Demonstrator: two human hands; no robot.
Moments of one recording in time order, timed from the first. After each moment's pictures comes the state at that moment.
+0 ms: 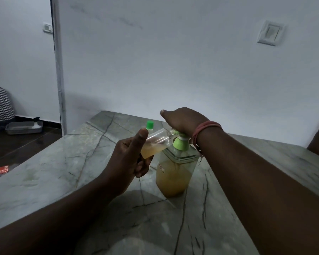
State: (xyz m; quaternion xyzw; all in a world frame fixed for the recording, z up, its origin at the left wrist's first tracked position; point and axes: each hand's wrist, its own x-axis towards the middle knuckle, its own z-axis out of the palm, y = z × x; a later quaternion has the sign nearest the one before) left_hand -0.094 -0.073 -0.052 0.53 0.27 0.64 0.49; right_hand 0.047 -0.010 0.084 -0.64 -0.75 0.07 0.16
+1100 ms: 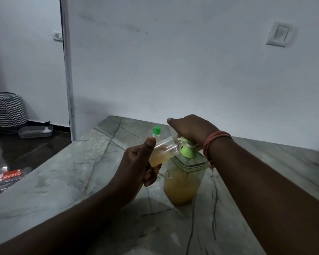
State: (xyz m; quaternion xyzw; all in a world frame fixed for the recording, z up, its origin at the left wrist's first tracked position) left_hand -0.092 -0.076 -0.049 0.52 0.28 0.63 0.50; right_hand 0.054 -0.003 0.079 -0.63 -0.74 0.13 0.20
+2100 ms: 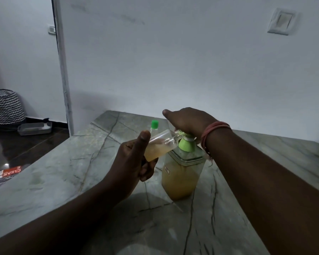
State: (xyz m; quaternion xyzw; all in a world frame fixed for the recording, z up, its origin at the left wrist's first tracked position) left_hand -0.091 -0.075 -0.048 0.52 0.28 0.63 0.50; right_hand 0.052 -0.001 0.082 -0.61 -0.77 0.09 0.16
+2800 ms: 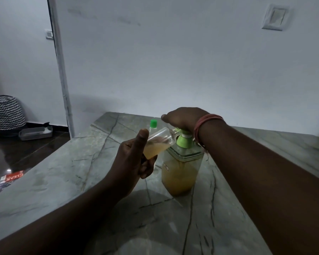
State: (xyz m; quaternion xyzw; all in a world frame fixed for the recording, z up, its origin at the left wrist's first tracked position) left_hand -0.088 -0.078 -0.044 0.53 0.28 0.63 0.50; right_hand 0.051 -0.012 0.092 -0.63 -0.77 0.08 0.10
